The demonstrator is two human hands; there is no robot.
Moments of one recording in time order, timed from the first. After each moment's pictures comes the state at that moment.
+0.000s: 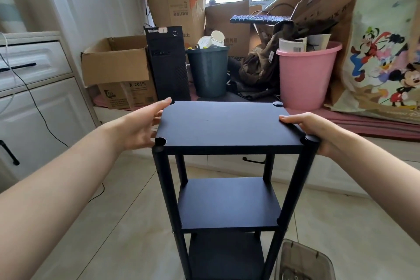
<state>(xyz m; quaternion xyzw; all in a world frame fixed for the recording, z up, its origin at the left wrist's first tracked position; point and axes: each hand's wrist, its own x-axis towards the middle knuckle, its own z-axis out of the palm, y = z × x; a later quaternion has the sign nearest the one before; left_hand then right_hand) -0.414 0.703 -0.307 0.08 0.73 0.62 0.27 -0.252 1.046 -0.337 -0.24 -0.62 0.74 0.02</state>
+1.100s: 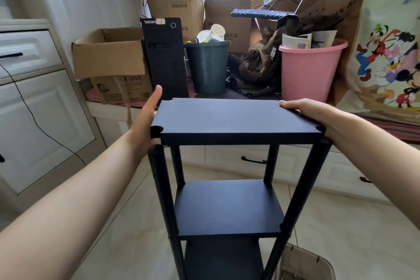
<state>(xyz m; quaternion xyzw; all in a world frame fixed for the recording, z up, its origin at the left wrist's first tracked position) -0.444 0.731 -0.346 0.14 0.62 0.73 0.26 -0.302 1.066 -0.320 -0.29 -0.72 0.63 0.04</state>
